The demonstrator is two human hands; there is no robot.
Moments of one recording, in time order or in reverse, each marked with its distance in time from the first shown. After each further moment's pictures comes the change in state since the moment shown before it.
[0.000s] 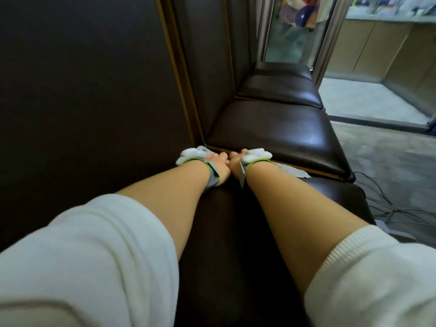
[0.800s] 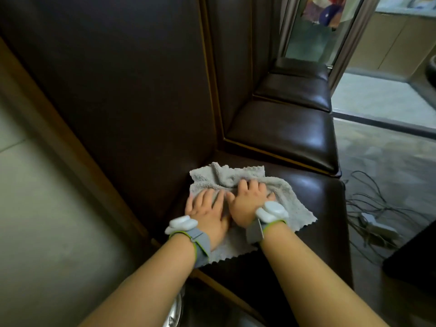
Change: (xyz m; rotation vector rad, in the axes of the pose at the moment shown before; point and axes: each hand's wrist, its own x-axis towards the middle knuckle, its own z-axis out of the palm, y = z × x) left_hand -0.229 0.003 0.053 -0.164 0.241 -0.077; right_hand -0.209 -0.061 0.010 0.356 0.198 0.152
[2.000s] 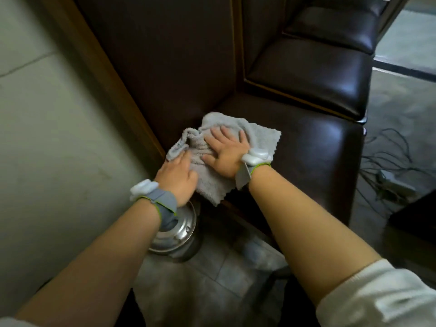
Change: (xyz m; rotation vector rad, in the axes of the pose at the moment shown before) left_hand -0.096 -0.056 -0.018 -0.153 -0.123 -0.281; right_hand -0.041 -0.041 0.023 0.013 -0.180 -0.546
